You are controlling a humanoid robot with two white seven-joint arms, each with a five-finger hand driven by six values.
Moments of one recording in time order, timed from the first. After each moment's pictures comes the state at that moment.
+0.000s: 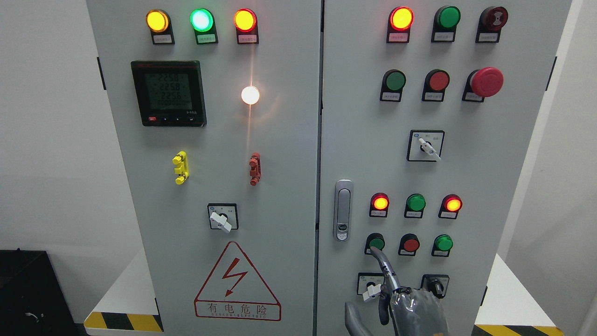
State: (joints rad) left arm 0.00 -0.10 -0.10 -0.07 0.07 -0.06 0.01; right arm -0.06 0.12 0.18 -2.03 1.17 -0.04 -0.05
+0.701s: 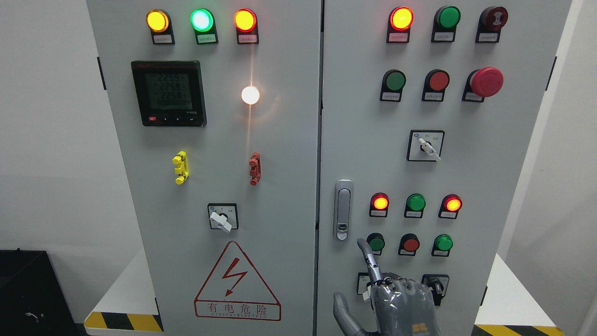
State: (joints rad) left arm 0.00 -0.10 -0.10 -0.07 0.07 -0.06 0.01; right arm -0.10 0.13 0.25 -1.97 1.40 0.06 -0.11
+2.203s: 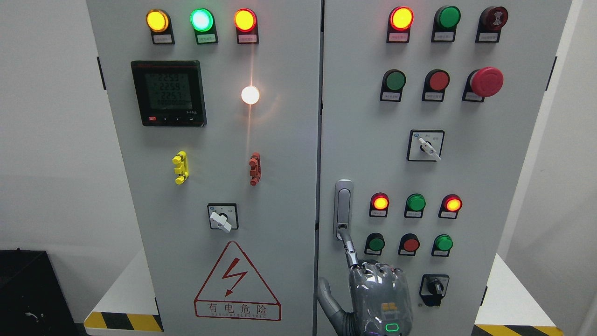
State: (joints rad) left arm 0.00 -0.10 -0.10 -0.07 0.07 -0.06 0.01; right arm -0.23 0.13 0.32 -1.82 1.50 0.20 -0.11
